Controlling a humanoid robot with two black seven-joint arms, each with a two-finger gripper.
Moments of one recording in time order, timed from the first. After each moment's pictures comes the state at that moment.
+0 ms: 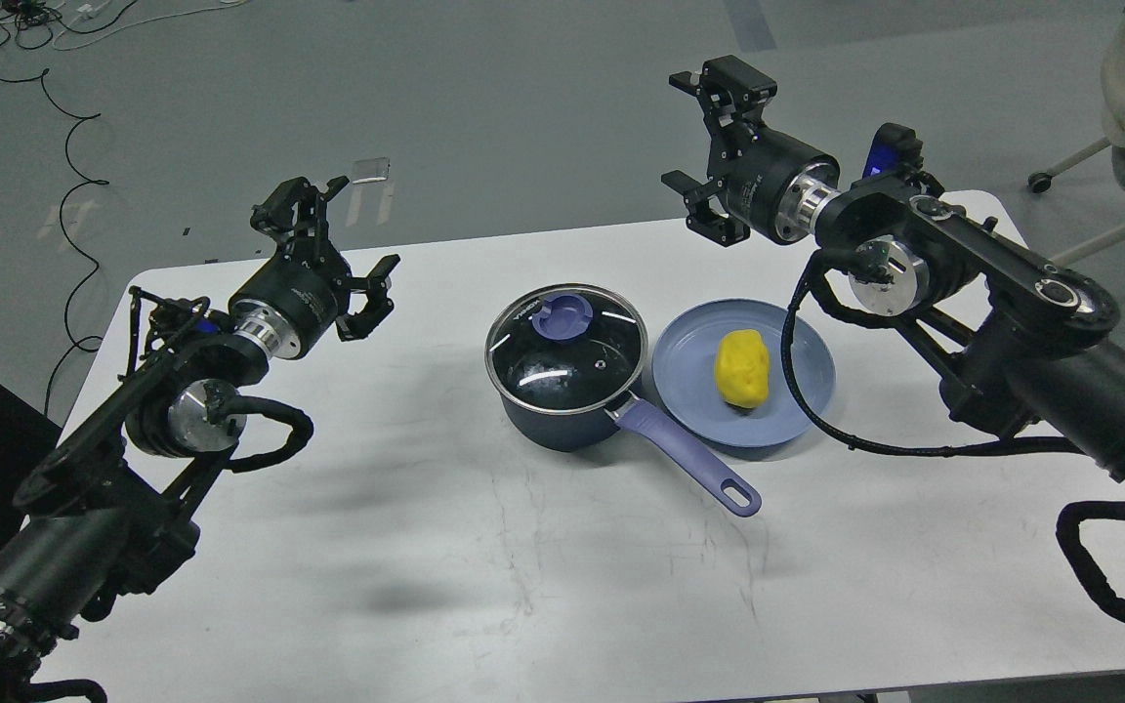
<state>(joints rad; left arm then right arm) -0.66 0.36 -0.85 -0.99 0.23 -0.14 -0.07 0.83 -0.18 0.85 1.01 -0.52 0.02 -0.10</state>
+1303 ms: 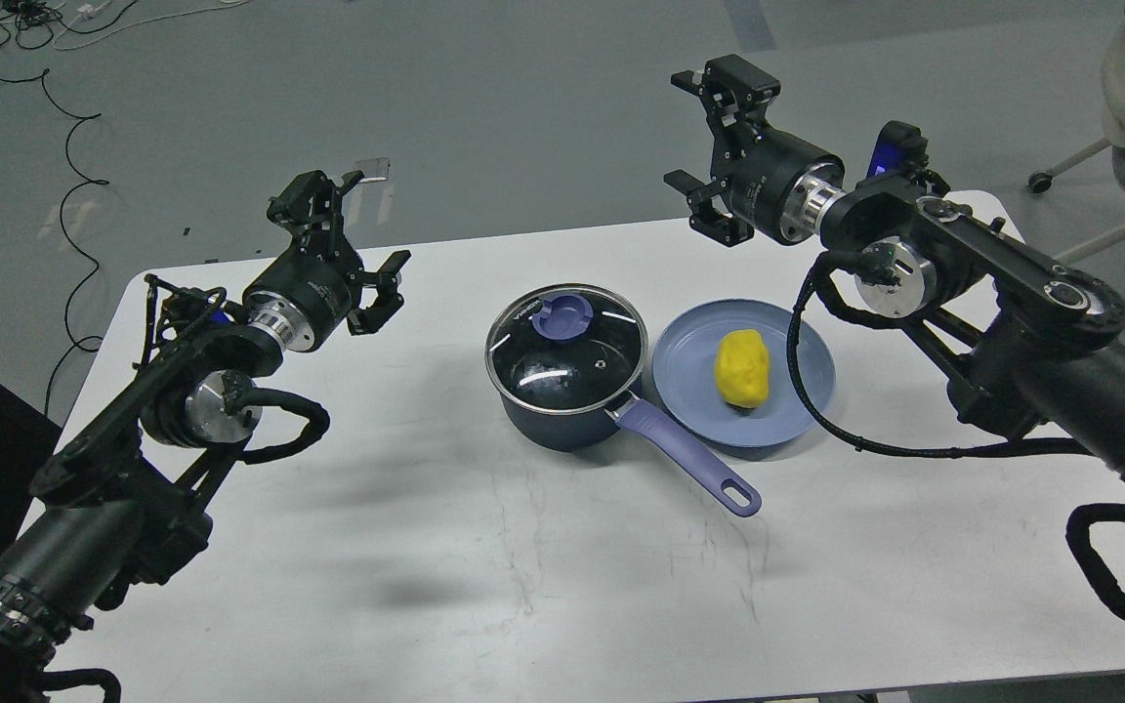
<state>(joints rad) -0.67 0.35 -0.85 -0.99 0.26 -0.10 -0.06 0.82 -0.19 0.85 1.04 -0.52 0.02 -0.10</state>
